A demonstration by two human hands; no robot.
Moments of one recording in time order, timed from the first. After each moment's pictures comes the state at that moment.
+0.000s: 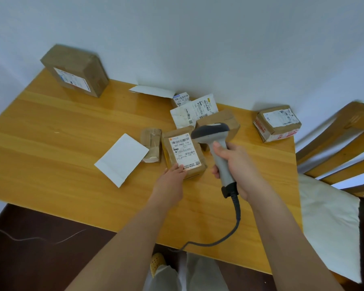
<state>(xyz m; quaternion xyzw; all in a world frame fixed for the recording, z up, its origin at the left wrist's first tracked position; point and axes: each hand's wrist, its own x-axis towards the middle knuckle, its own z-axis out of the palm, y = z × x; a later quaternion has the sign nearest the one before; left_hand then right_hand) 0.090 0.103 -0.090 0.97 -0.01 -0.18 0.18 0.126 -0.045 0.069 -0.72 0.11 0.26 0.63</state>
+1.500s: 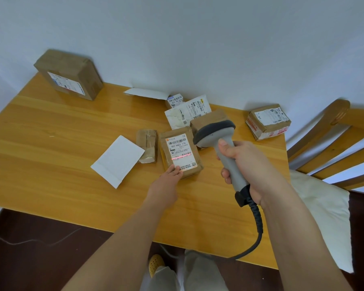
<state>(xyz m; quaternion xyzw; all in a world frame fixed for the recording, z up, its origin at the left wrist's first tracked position) 0.081 0.104 -0.090 0.96 0.00 -0.21 0.19 0.107 -0.057 0.115 -0.75 0.15 0.26 0.60</state>
